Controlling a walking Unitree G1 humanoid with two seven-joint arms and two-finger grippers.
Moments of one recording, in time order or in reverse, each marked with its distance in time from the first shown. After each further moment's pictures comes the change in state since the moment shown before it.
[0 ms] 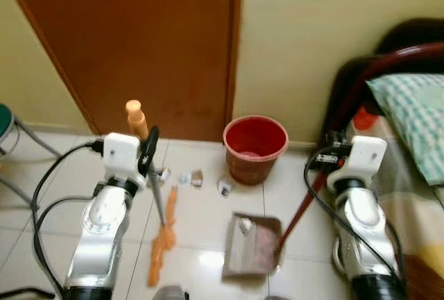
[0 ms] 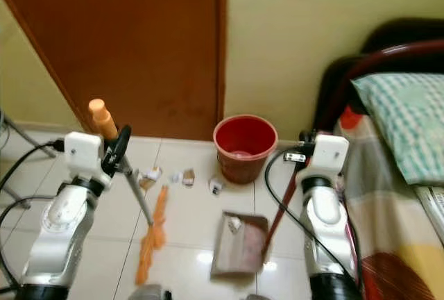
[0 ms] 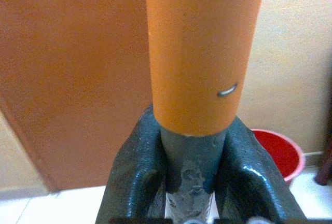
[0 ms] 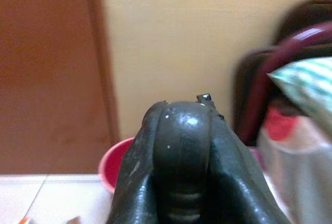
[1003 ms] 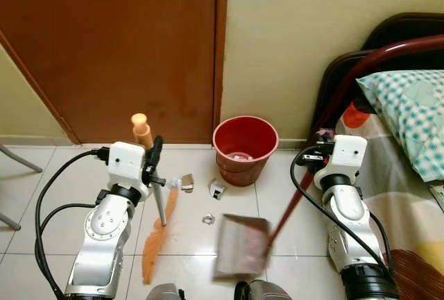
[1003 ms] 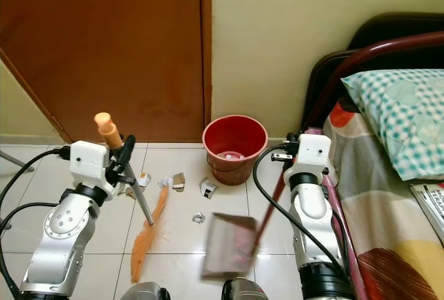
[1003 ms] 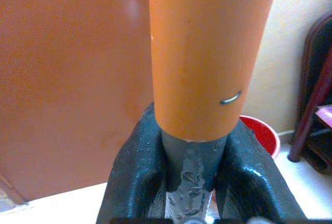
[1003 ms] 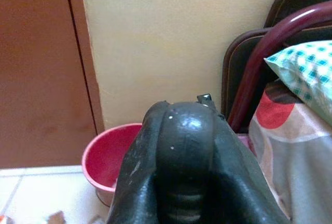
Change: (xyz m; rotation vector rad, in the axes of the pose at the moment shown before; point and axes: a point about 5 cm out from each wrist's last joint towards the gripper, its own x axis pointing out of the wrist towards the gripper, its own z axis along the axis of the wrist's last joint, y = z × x) left arm -0.004 -0.021 -0.006 -0.011 0.045 -0.101; right arm 0.007 0.001 -0.015 -0.064 0.071 -0.035
